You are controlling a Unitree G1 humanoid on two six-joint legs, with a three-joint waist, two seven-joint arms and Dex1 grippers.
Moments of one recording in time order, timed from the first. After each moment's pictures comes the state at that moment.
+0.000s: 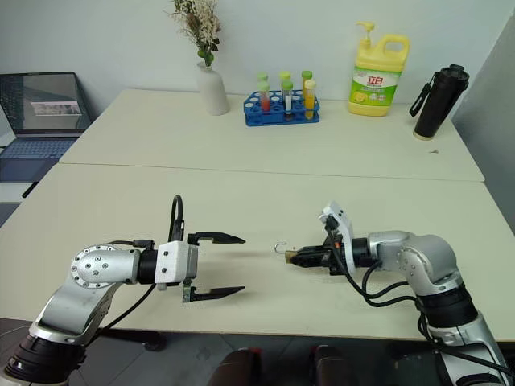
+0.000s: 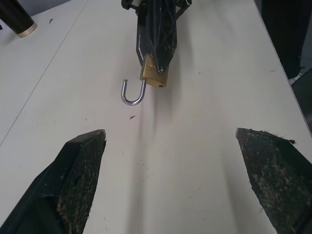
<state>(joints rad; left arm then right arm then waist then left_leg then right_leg) -0.16 0.78 -0.08 -0.27 -0.25 -0.06 -1.15 -0.51 -0.53 0.16 -0.16 0.70 1.14 0.85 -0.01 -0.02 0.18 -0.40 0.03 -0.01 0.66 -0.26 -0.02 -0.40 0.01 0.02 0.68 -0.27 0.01</state>
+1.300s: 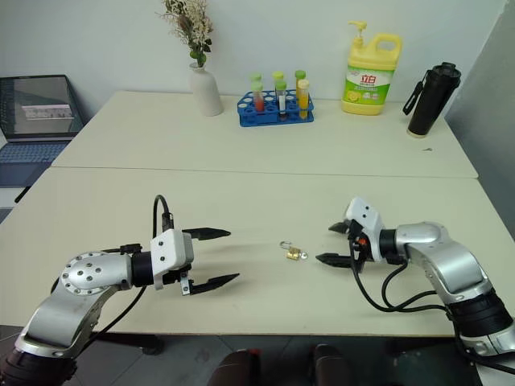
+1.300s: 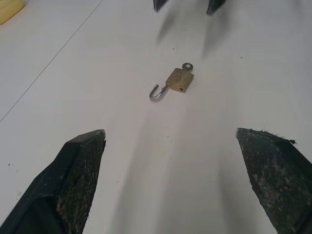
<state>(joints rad) -0.06 0.82 0.01 -0.36 -0.28 0.17 -1.02 -0.38 -0.80 0.18 -0.19 0.40 0.51 1.01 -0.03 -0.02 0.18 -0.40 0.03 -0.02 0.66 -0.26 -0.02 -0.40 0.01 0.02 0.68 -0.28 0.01</state>
